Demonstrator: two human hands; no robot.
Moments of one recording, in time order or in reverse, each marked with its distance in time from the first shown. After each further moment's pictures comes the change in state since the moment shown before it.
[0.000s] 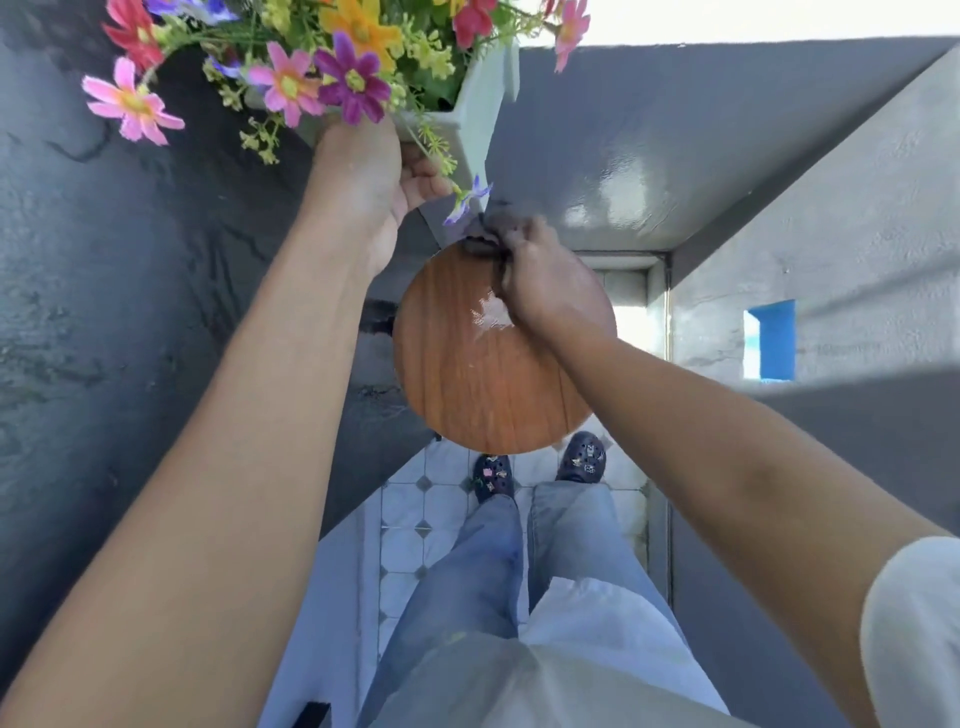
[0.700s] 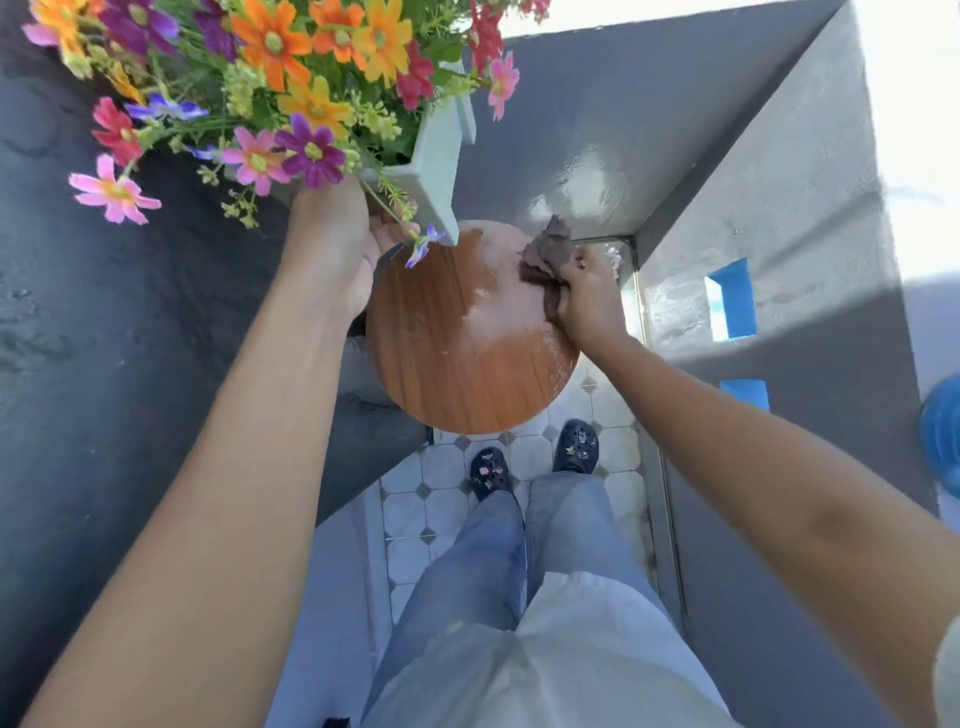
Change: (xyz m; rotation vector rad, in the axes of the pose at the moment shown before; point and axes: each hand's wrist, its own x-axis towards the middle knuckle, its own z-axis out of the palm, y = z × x) left_hand -0.035 -0.031 -0.005 -0.013 -0.049 -0.004; right_hand -0.071 0.088 0.000 0.047 0.156 0.130
